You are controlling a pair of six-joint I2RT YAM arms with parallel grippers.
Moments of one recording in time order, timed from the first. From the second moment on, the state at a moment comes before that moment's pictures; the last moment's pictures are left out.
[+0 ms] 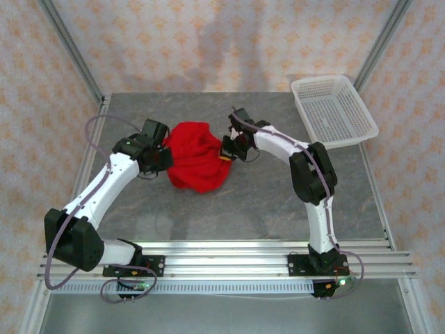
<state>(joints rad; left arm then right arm) -0.26 1.35 1.14 -0.96 -0.11 -0.59 0.56 2.09 1.61 -0.65 -0.43 0.70</state>
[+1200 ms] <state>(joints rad) -0.34 1.79 1.60 -0.89 0.07 -0.48 0.61 1.71 1.31 -0.50 -0.06 0.63</state>
